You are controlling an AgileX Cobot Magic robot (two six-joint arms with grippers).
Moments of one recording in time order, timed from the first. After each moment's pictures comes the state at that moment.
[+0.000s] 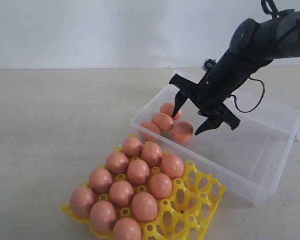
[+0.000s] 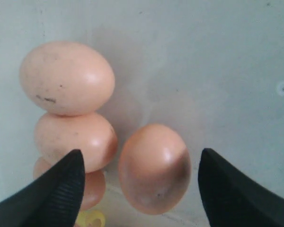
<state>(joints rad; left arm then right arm) -0.09 0.00 0.00 -0.12 0.28 0.08 0.15 2.11 -1.48 0.54 0.82 0.44</state>
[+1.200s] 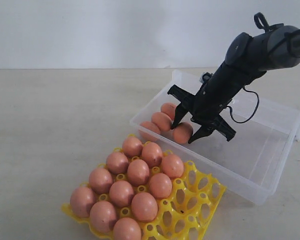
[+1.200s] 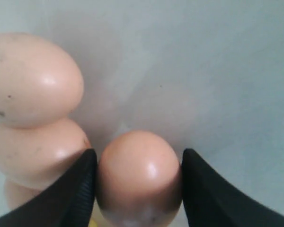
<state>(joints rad) -0.09 0.00 0.00 -0.12 0.28 0.08 0.15 2.18 -1.48 0.58 0.83 0.45</state>
